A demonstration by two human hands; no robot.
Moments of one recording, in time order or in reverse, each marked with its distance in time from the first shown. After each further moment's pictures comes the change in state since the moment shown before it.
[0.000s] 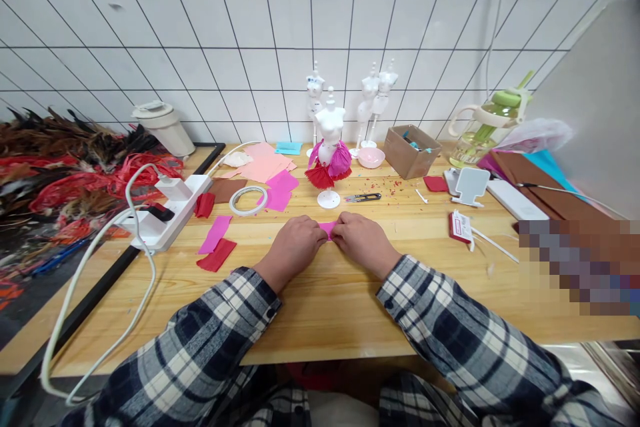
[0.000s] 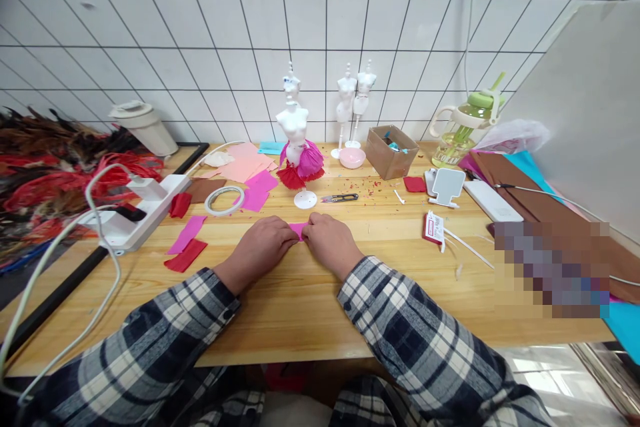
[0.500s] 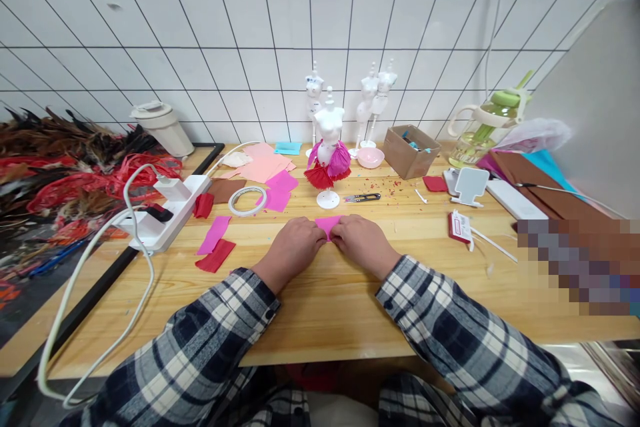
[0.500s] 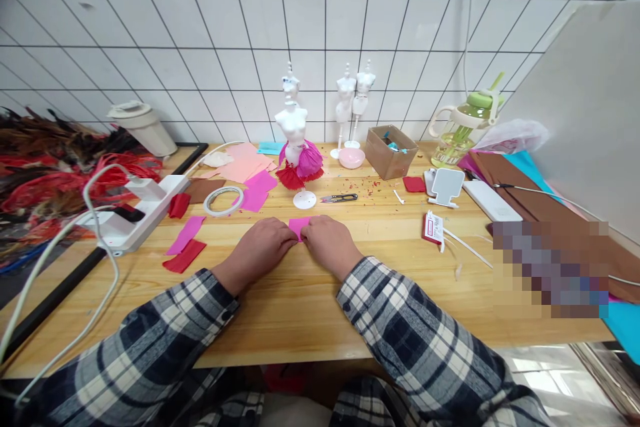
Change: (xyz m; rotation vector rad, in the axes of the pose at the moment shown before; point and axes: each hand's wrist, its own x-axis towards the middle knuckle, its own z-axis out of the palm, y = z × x) left_hand 0.001 0.003 -0.003 -0.015 -0.026 -0.040; right_hand 0.002 0.002 0.002 0.006 0.000 -0.024
